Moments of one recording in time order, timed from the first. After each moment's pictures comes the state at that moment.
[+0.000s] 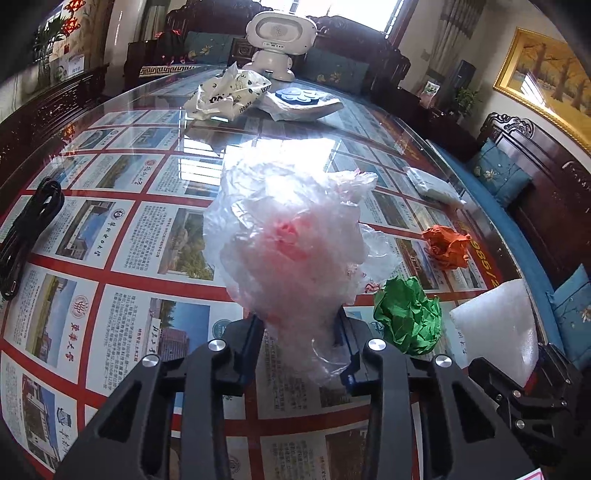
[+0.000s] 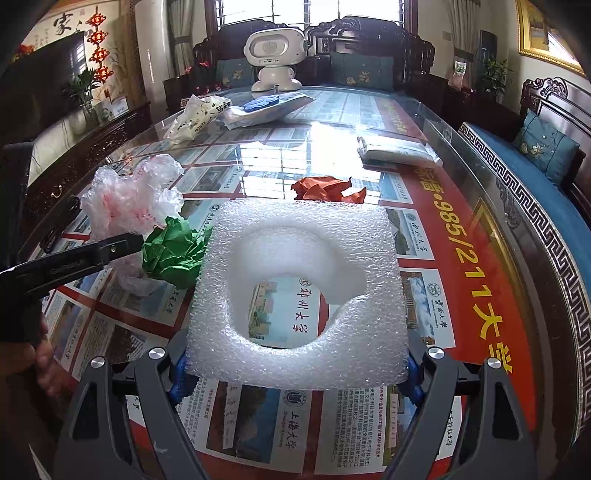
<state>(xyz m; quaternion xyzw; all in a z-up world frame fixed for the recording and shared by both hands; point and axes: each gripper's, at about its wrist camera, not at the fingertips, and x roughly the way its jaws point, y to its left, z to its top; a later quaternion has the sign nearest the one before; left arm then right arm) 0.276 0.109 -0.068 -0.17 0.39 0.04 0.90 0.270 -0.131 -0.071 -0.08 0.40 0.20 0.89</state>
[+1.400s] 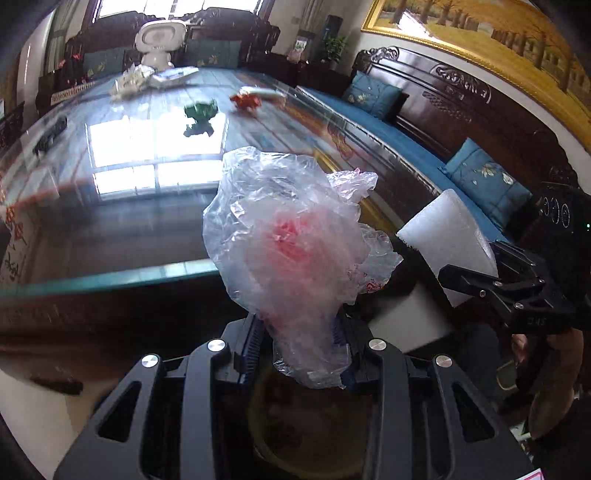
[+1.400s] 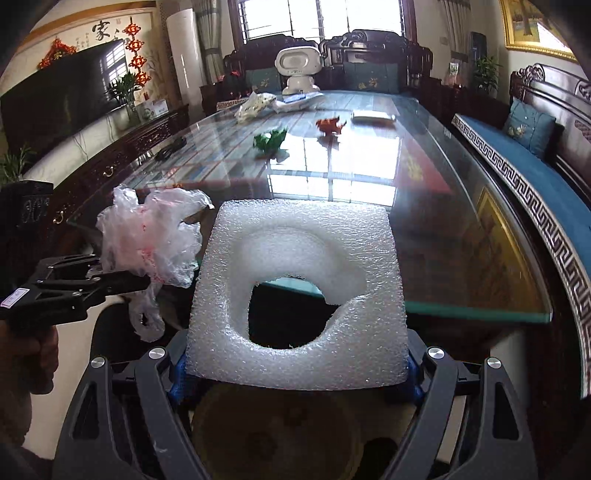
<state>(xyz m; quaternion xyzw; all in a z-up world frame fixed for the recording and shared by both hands) -0.060 -0.018 -0.075 -0.09 0.41 -0.17 0.89 -0.052 -0.268 -0.061 -0.06 0.40 0.25 0.88</state>
